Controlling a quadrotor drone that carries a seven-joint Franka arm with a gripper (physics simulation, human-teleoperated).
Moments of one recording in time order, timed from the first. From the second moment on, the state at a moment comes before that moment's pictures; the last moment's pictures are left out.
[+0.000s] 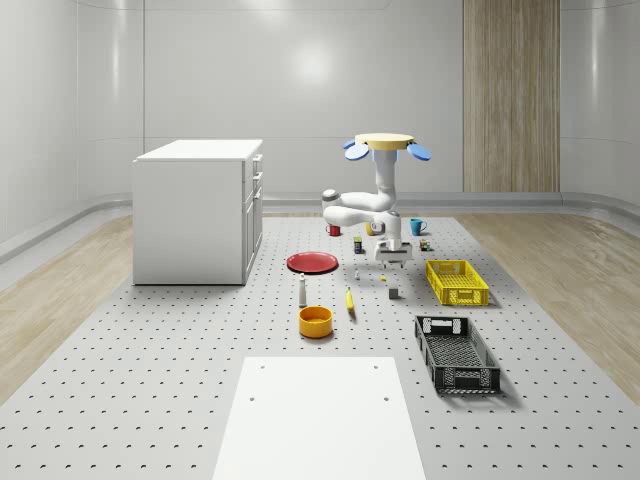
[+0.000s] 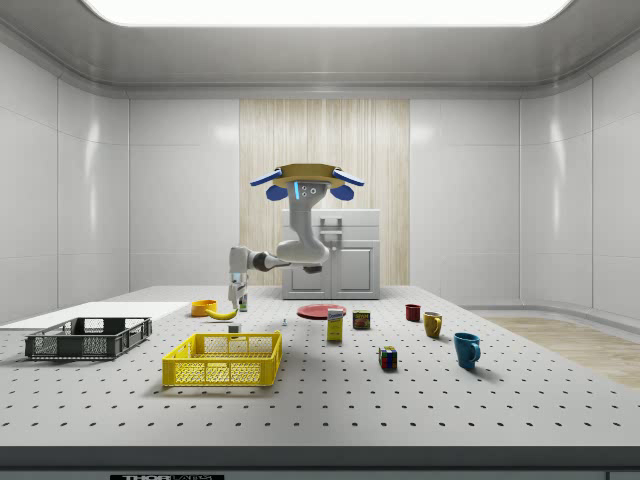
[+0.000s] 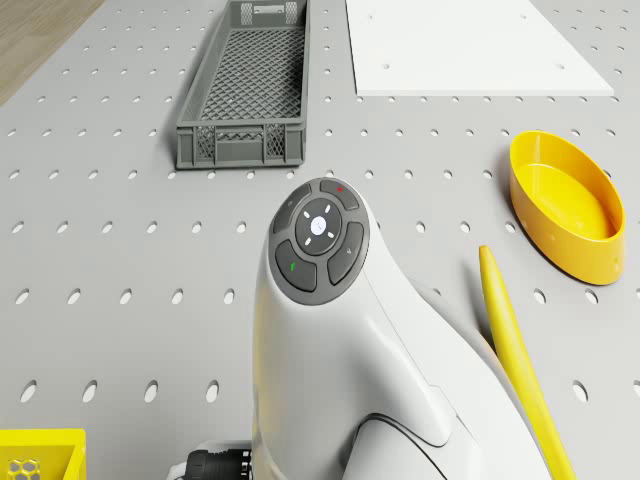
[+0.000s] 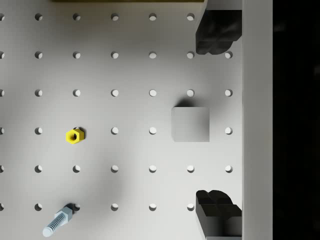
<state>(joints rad) -1.16 -1.48 1.35 -2.87 -1.80 1.54 1.68</state>
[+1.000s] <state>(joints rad) -1.19 -1.50 1.17 -2.82 -1.97 1.62 1.68</state>
